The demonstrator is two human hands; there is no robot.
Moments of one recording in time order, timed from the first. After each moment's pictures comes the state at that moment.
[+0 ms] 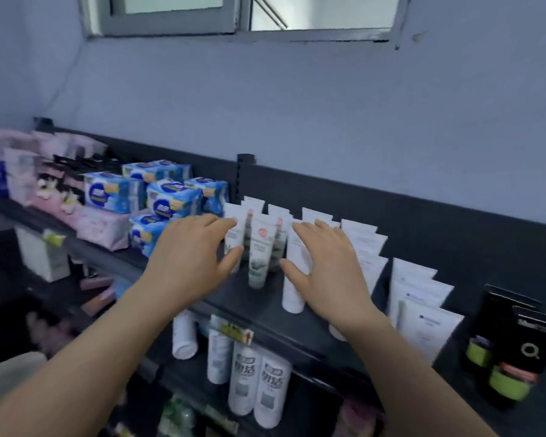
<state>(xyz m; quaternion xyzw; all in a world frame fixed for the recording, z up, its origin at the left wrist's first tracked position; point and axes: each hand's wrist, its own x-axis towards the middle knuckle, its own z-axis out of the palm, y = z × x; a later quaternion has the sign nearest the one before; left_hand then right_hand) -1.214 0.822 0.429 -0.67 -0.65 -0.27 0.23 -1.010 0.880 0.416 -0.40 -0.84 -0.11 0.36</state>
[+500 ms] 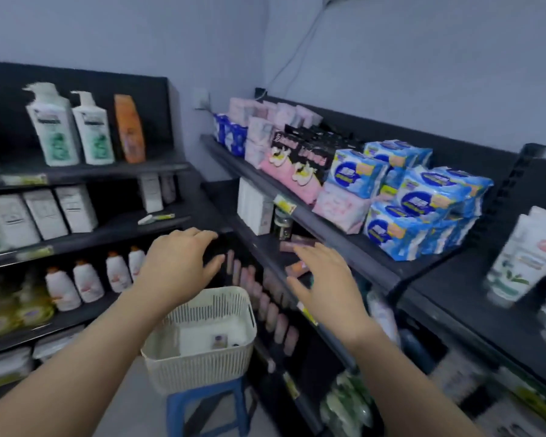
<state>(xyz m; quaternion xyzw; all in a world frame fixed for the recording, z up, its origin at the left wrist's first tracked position) -1.582 0.648 0.336 -0.44 -0.87 -0.15 0.17 -1.414 0.820 0.308 -0.21 -0.94 0.07 0.26</state>
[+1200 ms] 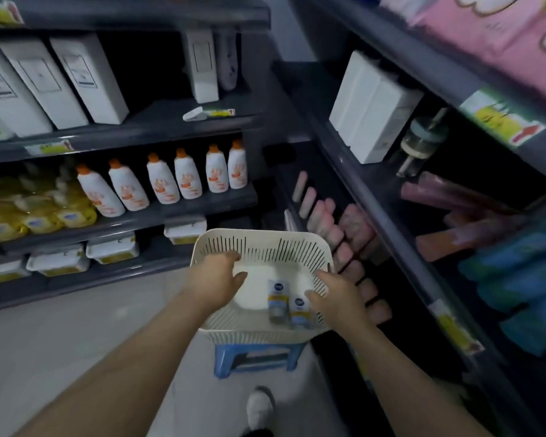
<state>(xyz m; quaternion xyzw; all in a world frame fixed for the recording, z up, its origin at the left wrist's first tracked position) -1.815 0.701 0.023 -0.28 -0.93 -0.16 -0.17 -1.667 0.882 0.023 -0.30 -0.91 0.29 -0.04</state>
